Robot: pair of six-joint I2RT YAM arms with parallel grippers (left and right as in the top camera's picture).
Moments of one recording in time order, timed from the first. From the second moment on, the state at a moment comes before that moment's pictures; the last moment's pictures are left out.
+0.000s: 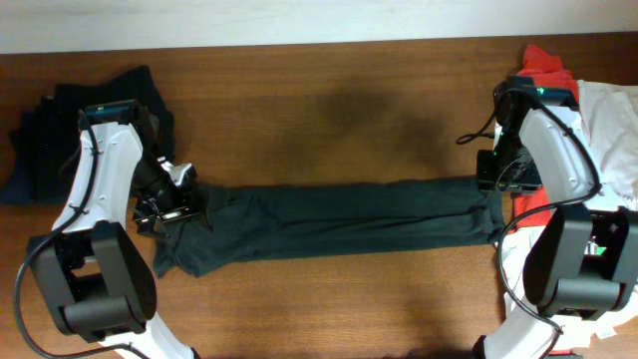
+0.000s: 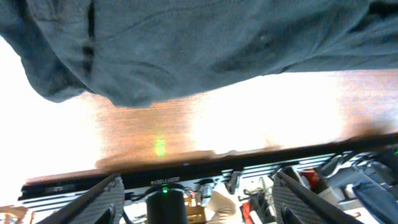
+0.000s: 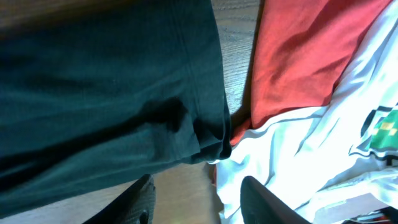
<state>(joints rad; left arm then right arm) 0.13 1.90 1.55 -1.63 0.19 0.06 -0.13 1.90 1.55 -1.34 0.18 0.11</state>
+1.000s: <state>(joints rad) 0.09 1.90 1.54 -1.32 0.26 0.06 -0.28 1.90 1.17 -0.90 -0.06 -0.25</state>
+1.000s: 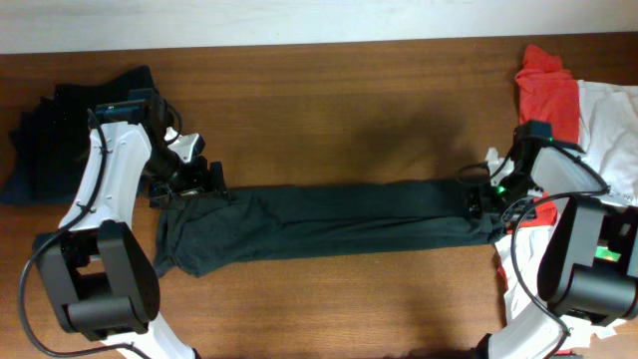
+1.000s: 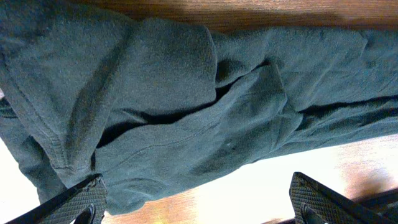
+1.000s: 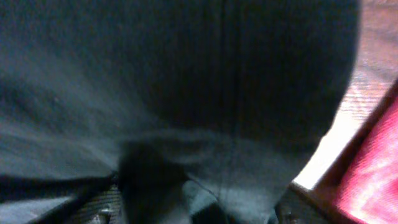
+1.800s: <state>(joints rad) 0.09 1.90 1.54 -1.31 0.26 0.06 0.02 1.89 1.53 -1.30 -0.20 -0.21</state>
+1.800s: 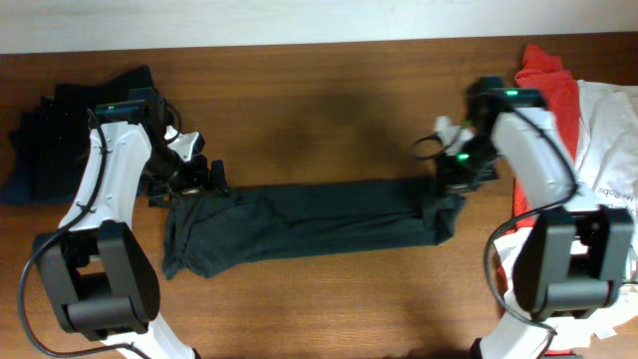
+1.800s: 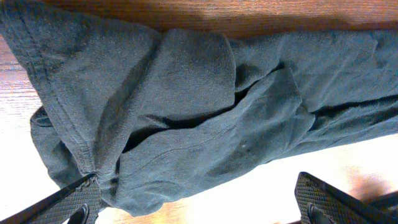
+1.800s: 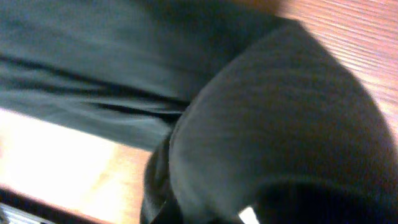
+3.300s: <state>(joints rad) 0.10 1.90 1.23 -0.95 0.02 0.09 0.11 1.92 1.53 -1.40 0.01 0.18</state>
